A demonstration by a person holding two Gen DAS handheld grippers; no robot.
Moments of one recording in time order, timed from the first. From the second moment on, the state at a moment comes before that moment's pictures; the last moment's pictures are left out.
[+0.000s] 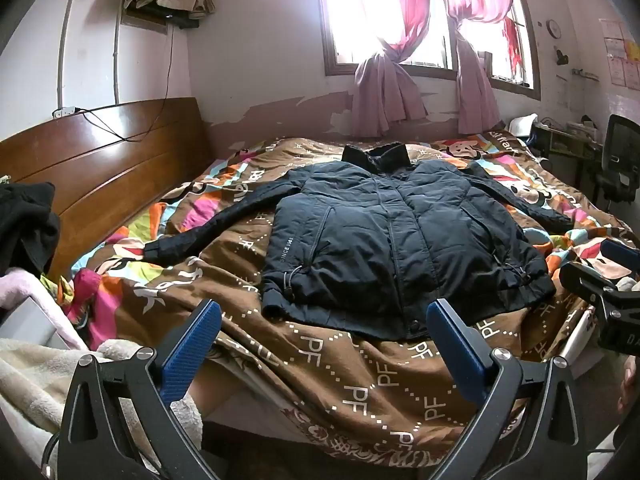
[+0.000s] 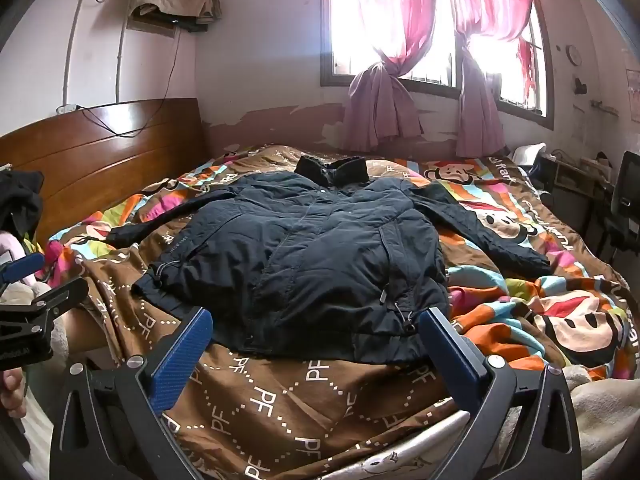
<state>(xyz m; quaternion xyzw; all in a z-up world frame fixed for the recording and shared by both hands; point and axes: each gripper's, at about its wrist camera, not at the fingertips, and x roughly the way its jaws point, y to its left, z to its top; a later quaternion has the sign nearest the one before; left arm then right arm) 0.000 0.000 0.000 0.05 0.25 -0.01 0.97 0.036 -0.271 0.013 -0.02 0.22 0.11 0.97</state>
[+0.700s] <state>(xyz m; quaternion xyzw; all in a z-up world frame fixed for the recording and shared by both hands) 0.000 -0.001 0.000 0.04 0.25 -0.01 0.97 0.038 -0.272 0.012 -0.02 0.23 0.11 0.97</state>
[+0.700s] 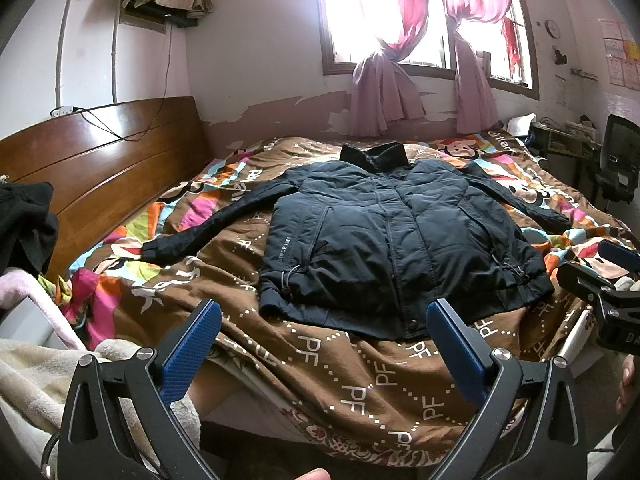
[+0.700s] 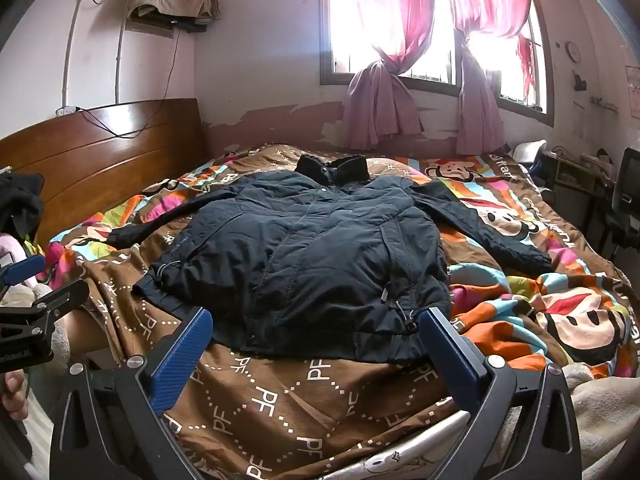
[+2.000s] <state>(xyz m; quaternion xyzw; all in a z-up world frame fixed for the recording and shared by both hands) 0.000 0.000 0.000 0.04 0.25 -0.01 0.97 0.038 -0.272 0.012 -0.02 0.23 0.11 0.97</state>
